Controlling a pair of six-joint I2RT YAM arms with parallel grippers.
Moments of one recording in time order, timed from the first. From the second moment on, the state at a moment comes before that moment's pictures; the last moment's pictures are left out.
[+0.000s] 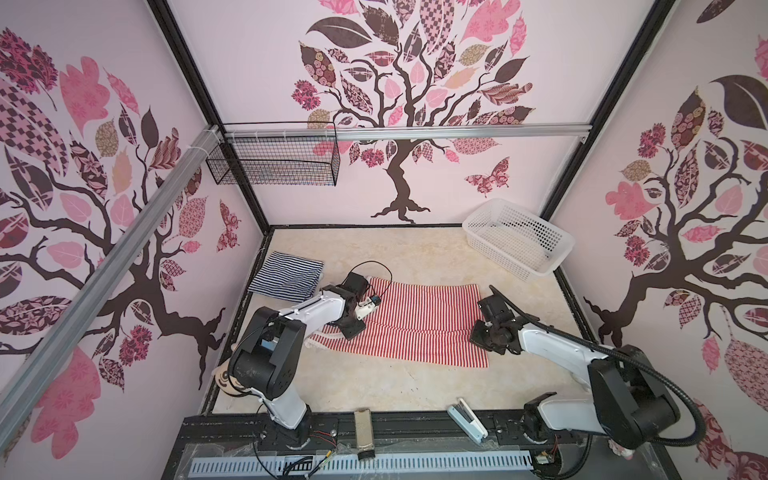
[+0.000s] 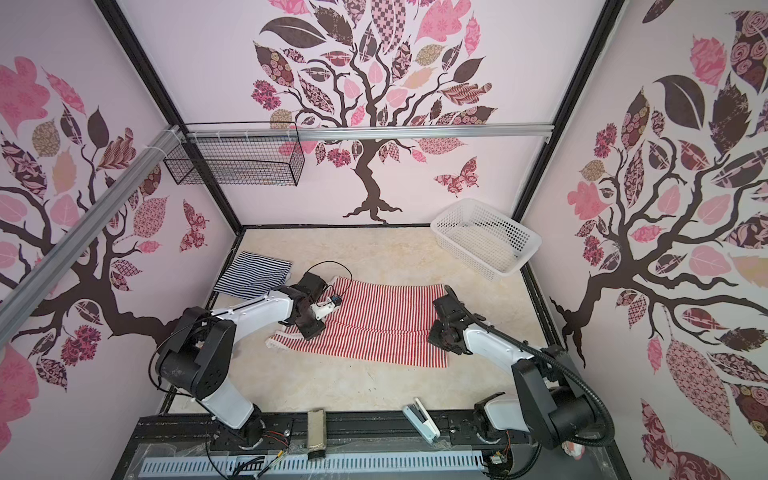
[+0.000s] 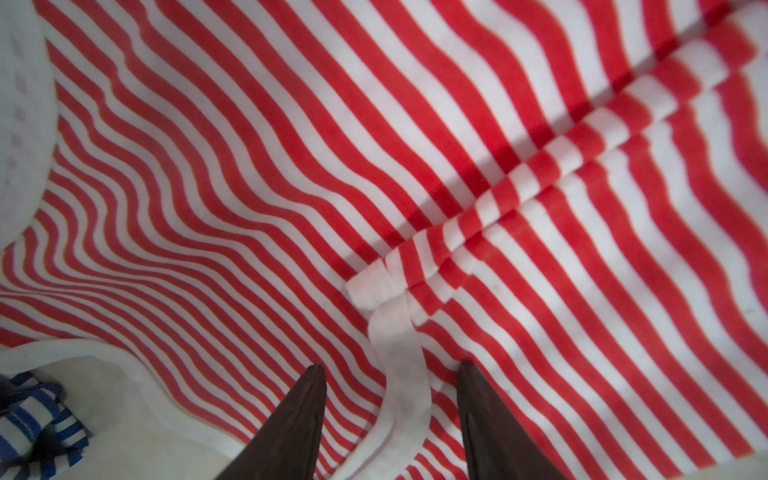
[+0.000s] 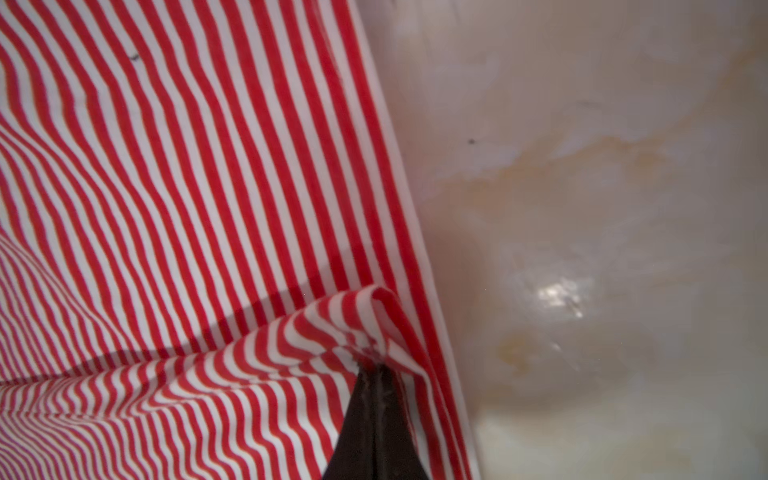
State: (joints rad) left arm -0.42 1.66 0.95 -0.66 -0.10 0.52; right arm 0.37 1.29 0.56 -0.47 0.01 0.80
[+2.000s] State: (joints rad) left arm -0.23 2.15 1.64 -0.87 0.27 0.27; right arm 0.13 1.94 1.26 -0.45 -0.18 0.50
